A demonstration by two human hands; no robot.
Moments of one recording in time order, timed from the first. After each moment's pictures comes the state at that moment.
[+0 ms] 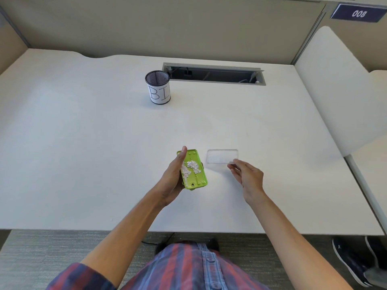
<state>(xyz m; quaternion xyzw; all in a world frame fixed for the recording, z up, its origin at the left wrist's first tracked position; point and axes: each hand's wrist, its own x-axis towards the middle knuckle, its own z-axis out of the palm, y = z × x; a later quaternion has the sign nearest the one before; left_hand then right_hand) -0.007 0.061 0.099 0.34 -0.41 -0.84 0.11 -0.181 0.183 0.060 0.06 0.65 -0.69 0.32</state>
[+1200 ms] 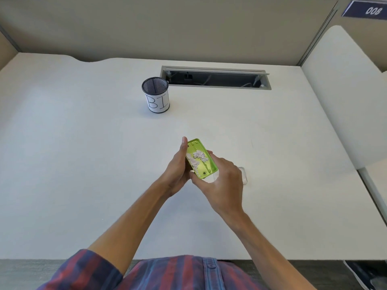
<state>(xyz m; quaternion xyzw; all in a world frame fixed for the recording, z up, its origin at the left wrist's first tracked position) -0.062 0.000 0.090 0.31 -0.48 -0.82 0.09 -0.129 0.120 0.101 -0.38 0.85 -0.37 0.05</state>
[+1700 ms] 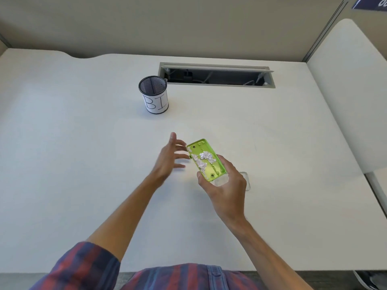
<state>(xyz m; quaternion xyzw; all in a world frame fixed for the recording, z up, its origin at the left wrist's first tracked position) -0.070 -0.057 0.062 0.39 -0.58 -0.69 0.15 -0.135 0.111 0.099 -0.28 0.80 -0.51 0.12</state>
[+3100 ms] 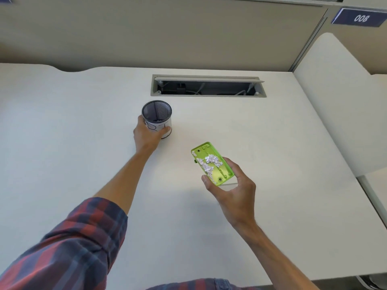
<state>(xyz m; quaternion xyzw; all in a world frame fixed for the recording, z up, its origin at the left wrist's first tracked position) -0.108 -0.186 0.033 0.48 -0.68 -0.45 0.32 -0.148 0.101 0.114 -0.26 0.79 -0.54 0.12</state>
